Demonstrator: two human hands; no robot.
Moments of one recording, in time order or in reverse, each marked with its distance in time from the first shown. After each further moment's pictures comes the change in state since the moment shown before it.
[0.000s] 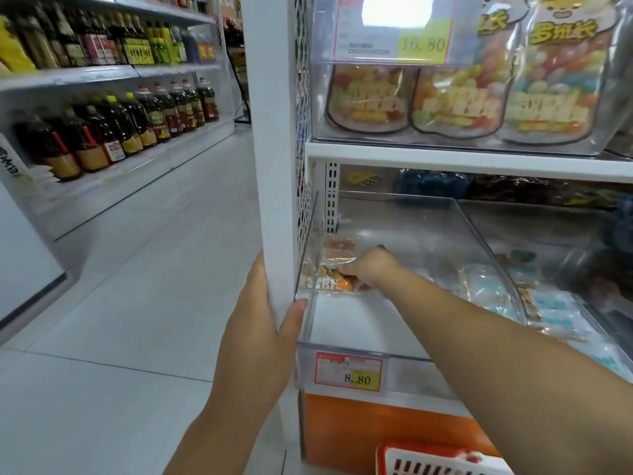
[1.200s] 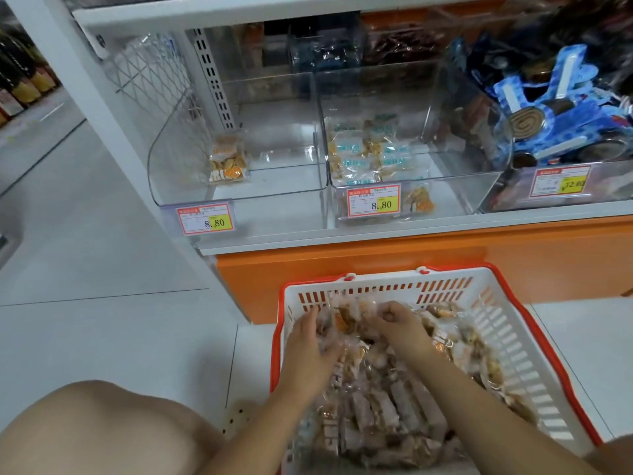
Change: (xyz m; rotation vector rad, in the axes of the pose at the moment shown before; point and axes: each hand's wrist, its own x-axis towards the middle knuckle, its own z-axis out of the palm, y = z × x) left_hand -0.232 -0.054 0.183 0.187 -0.614 -0.177; right_hand -0.229 0.342 0.050 0.650 0.017 0.166
